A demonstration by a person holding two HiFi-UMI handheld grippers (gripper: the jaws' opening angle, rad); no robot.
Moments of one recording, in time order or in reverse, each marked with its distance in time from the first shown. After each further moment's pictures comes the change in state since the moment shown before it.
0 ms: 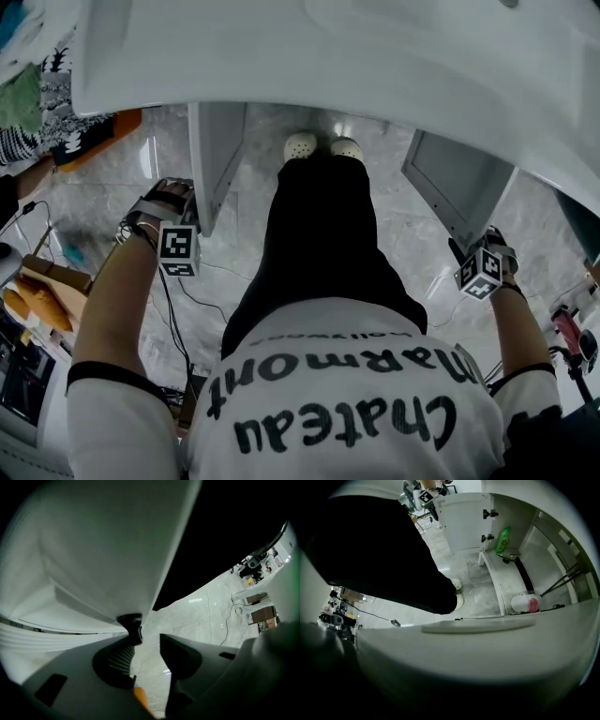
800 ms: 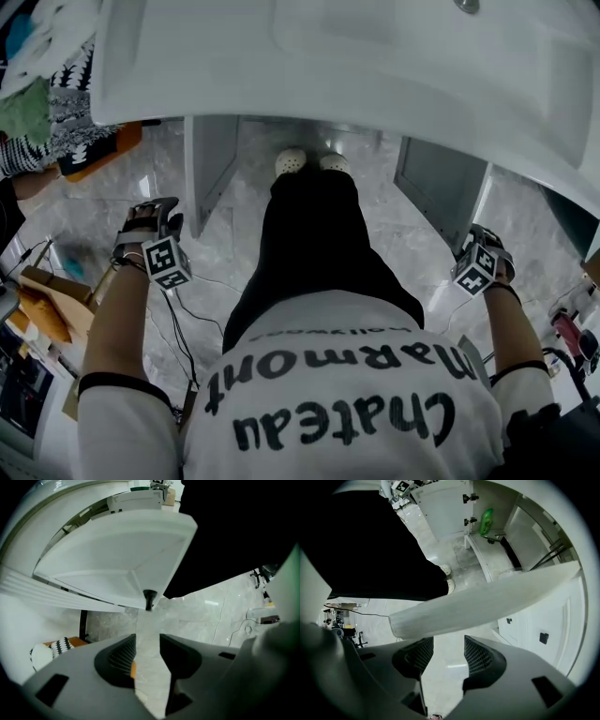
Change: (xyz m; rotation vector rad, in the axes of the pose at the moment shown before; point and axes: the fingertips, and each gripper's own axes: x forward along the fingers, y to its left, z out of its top) left arm -0.040 -0.001 -0.049 -0.291 0.214 0.114; right arm -0.028 -0.011 -0.057 0.162 0.162 -0.031
